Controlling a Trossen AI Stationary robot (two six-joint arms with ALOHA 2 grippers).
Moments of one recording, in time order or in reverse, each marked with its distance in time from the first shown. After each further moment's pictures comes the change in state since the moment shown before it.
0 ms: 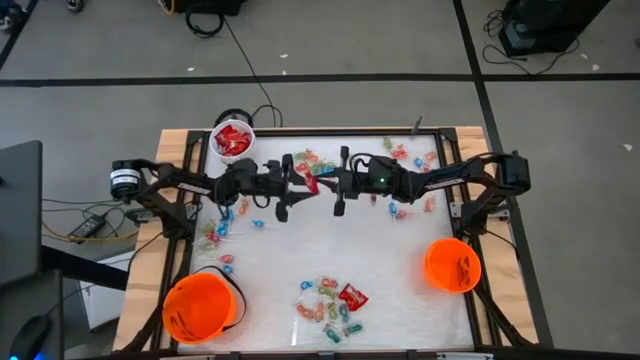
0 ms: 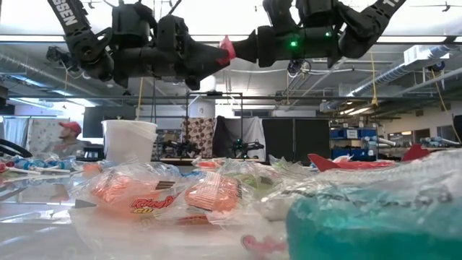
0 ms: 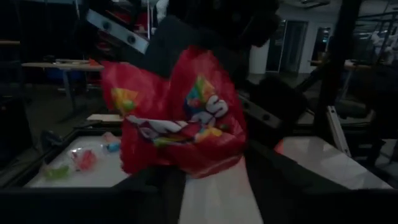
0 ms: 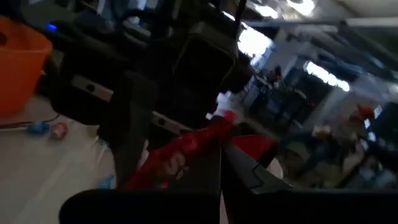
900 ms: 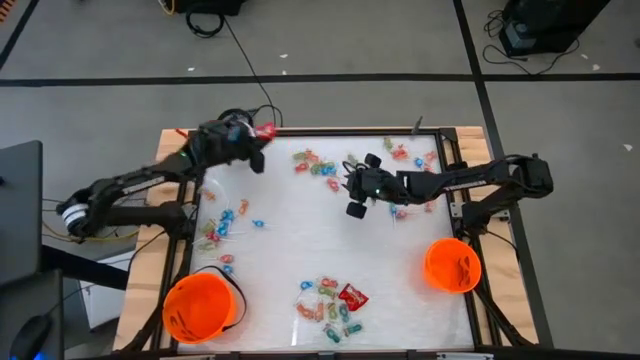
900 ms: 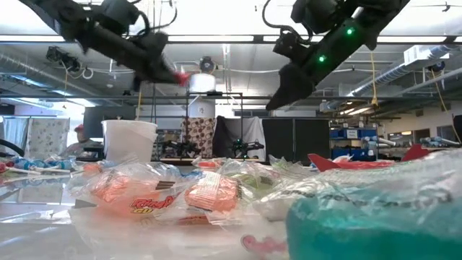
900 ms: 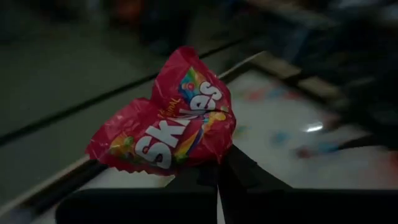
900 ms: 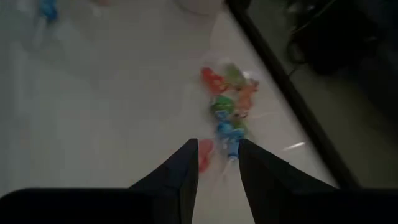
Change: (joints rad) left arm 0.399 -0.510 0.098 -1.068 -0.272 -0.152; right arm 0.061 -0.184 -0.007 -0.803 0.417 0.361
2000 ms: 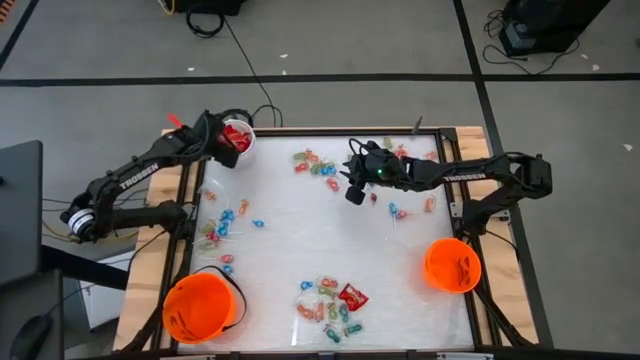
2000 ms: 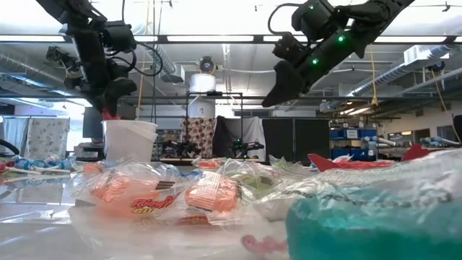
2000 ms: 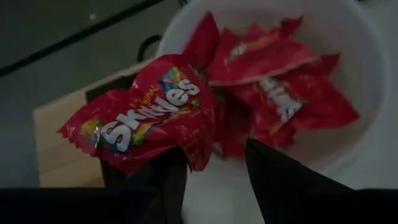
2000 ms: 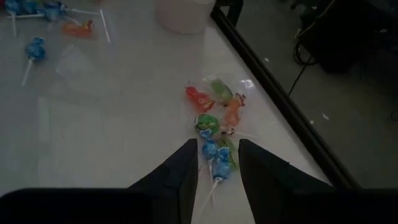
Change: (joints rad) left arm 0.208 0.028 0.158 -0.804 -0.418 -0.005; right arm -0.145 -0.005 0.001 0.086 -0.150 -0.006
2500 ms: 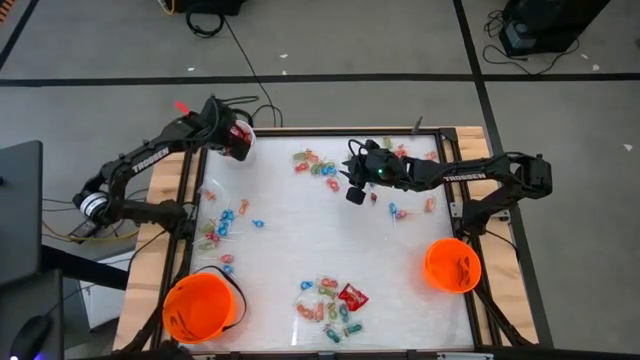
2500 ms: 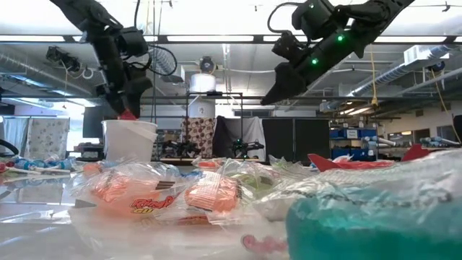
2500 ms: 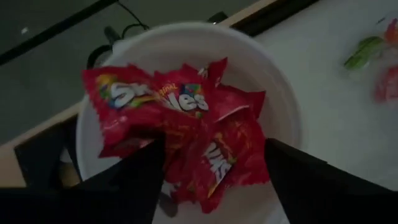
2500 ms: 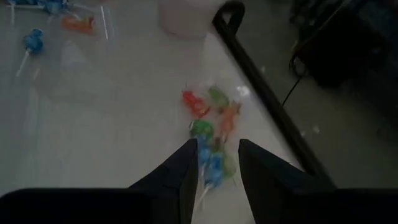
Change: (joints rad) left arm 0.057 0.170 0.128 0.074 0.215 0.152; right arm -0.001 0.000 0.000 0.001 0.002 -0.068
